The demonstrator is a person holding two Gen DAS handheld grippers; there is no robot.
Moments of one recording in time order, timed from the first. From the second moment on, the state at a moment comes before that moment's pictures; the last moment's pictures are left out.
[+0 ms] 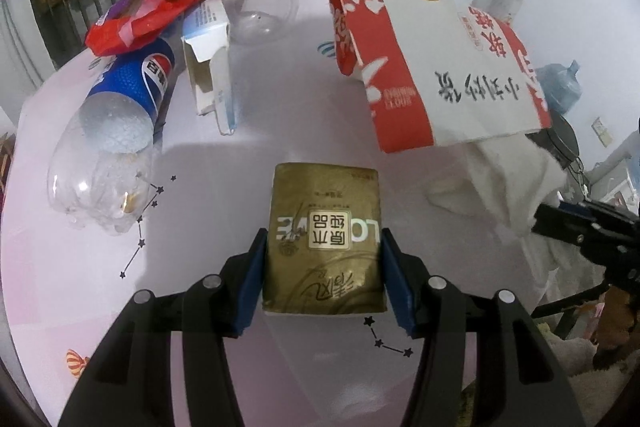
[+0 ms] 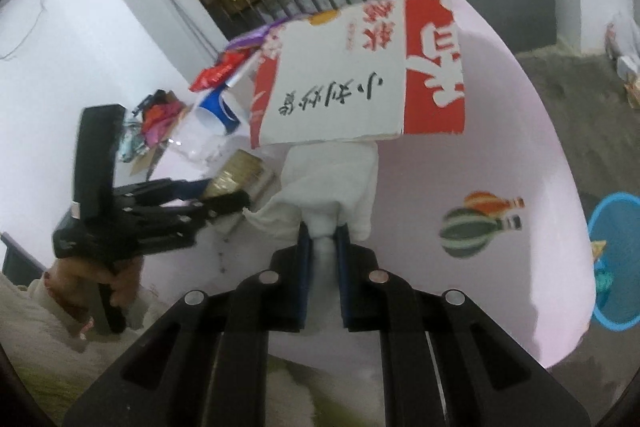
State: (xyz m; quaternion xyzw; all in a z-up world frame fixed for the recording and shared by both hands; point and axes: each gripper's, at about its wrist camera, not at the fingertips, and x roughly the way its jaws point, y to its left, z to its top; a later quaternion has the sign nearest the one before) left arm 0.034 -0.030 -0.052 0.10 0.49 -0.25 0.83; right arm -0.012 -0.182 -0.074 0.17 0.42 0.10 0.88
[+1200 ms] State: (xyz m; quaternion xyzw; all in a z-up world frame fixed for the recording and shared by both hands) left arm 0.030 -0.049 -0.061 0.11 0.48 -0.27 0.83; right arm 0.018 -0.176 -0.085 0.18 0.44 0.07 0.88
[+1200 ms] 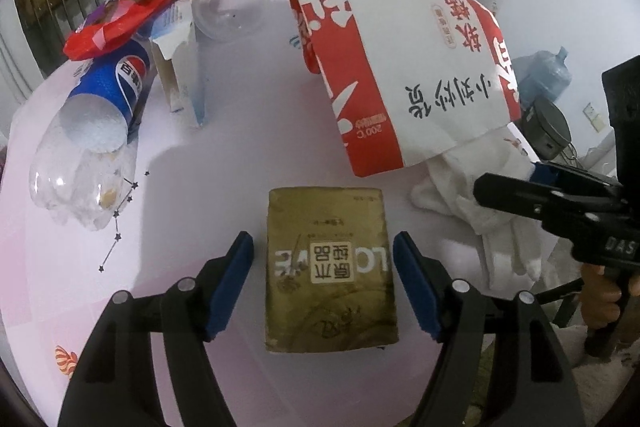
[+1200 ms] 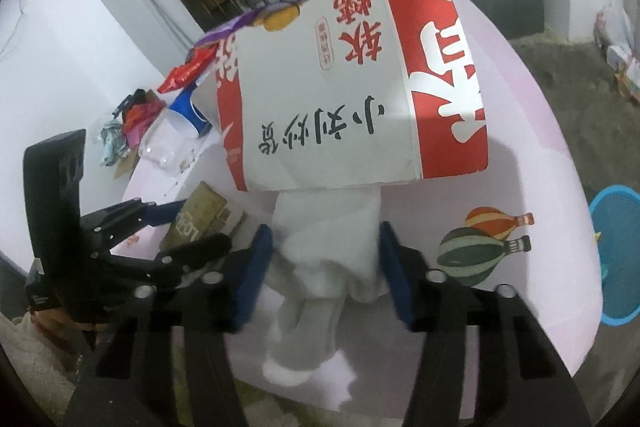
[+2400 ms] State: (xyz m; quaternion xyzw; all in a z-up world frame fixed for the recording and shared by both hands) left arm 0.022 -0.021 0.048 -0.01 0.38 -0.36 0.85; right arm -0.039 -0.220 -0.004 0.30 0.31 0.20 0.88
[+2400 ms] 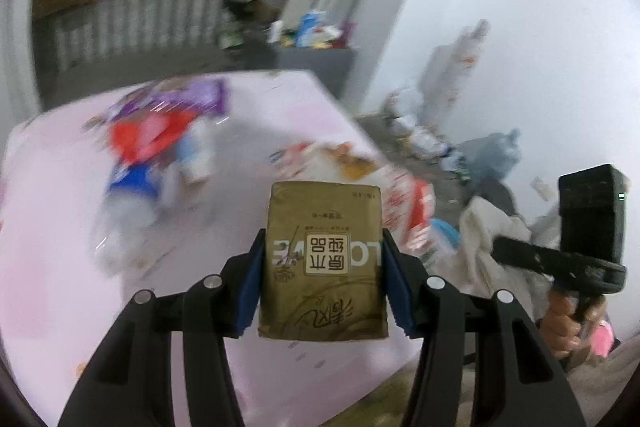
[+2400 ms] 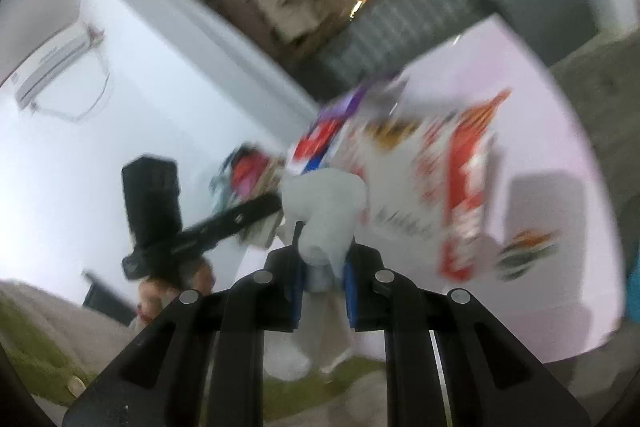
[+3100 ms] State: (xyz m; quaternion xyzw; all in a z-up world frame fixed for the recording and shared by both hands) left arm 0.048 -0.390 0.024 0.08 0.47 -0.54 0.69; right arm -0.107 -0.449 -0.059 0.45 0.20 -0.25 0.83
